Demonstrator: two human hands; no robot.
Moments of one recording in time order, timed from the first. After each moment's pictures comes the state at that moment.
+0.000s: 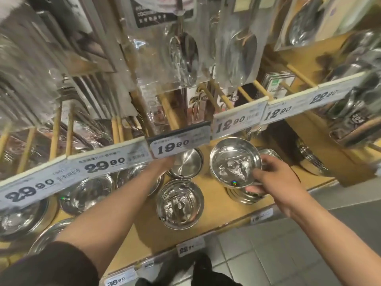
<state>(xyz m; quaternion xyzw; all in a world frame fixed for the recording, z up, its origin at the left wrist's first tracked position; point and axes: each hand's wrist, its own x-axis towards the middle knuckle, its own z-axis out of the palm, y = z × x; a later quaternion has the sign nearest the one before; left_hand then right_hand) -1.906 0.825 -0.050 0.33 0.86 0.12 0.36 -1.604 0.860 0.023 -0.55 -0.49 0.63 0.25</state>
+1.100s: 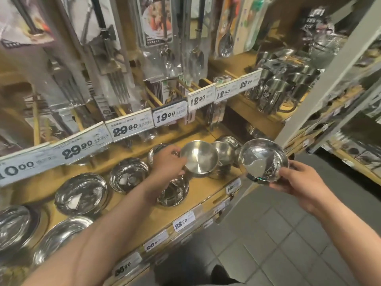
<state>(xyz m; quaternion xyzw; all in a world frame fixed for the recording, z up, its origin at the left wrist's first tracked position) -1.818 0.723 0.046 0.39 0.70 0.41 0.44 -1.487 0.731 0.073 -0.65 -0.38 0.53 0.39</state>
